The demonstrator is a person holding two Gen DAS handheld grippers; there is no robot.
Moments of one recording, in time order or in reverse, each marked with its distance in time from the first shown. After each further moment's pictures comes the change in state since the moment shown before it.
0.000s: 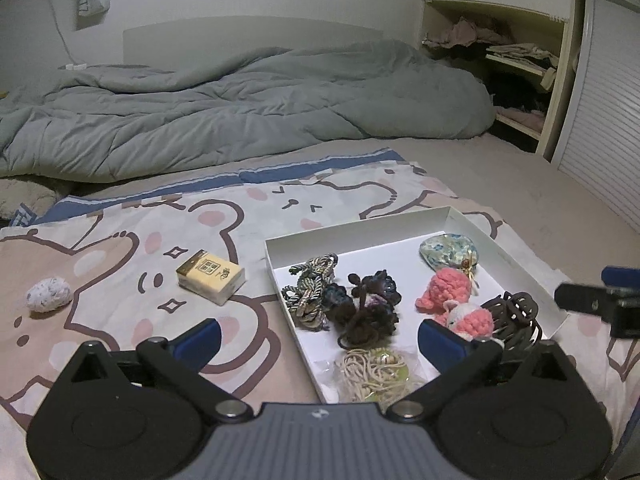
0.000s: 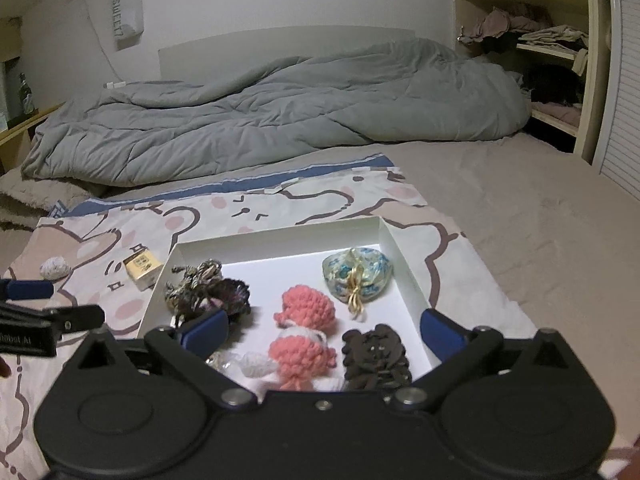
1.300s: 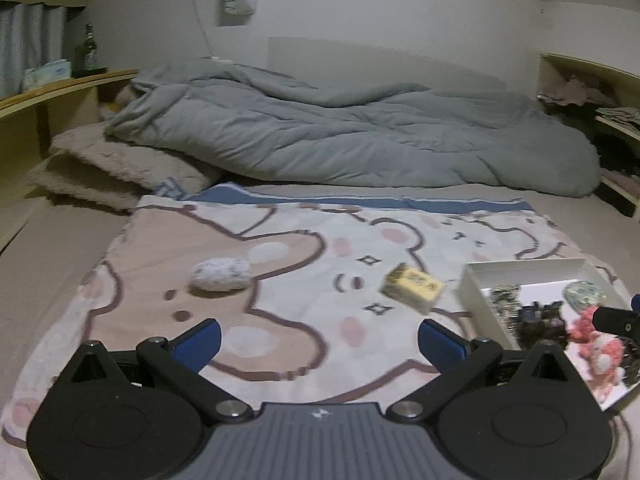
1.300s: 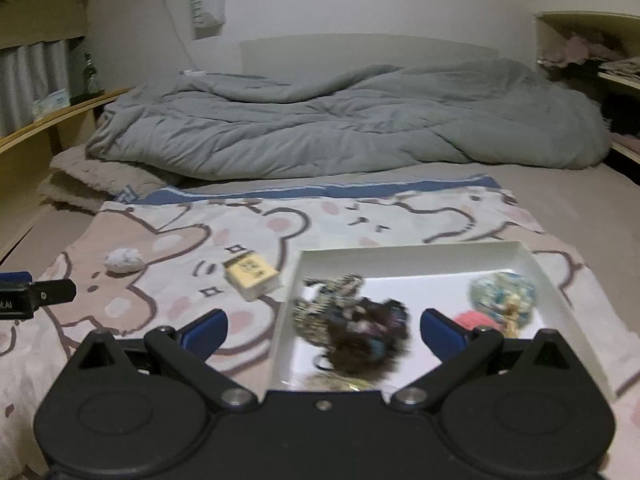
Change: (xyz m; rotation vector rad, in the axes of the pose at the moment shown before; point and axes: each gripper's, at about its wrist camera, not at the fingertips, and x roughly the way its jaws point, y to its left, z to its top) left arm -0.056 0.172 -0.036 -0.171 -0.099 0.271; right arm 0.037 0.137 0.001 -0.100 -0.043 0.168
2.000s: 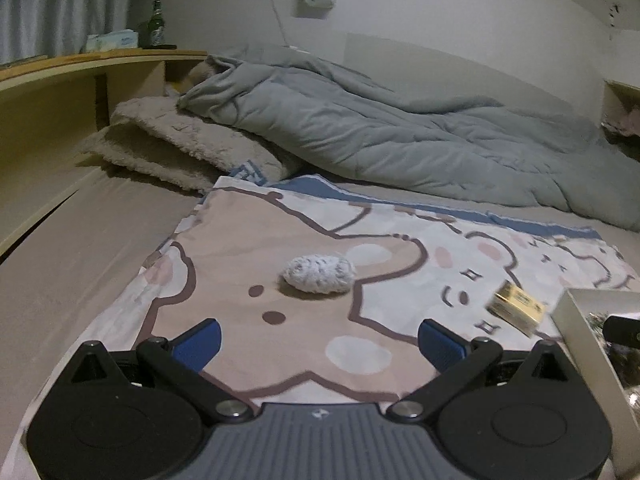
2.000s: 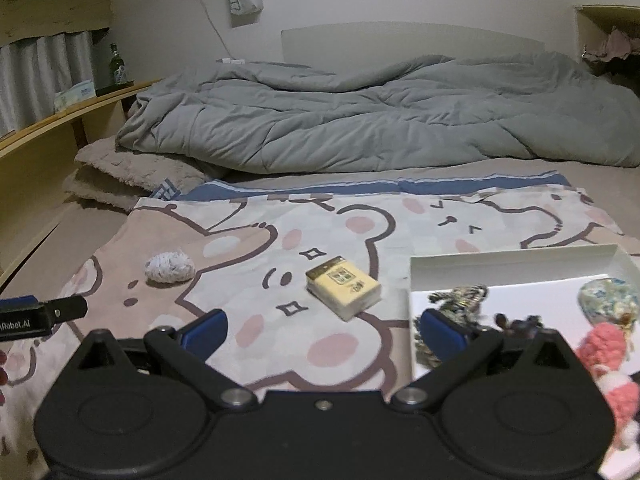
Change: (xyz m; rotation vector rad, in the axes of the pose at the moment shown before) left arm 0.045 0.086 -0.008 -0.114 -0.023 0.124; right arm 0.073 0.090 0.008 0.009 0.011 0.081
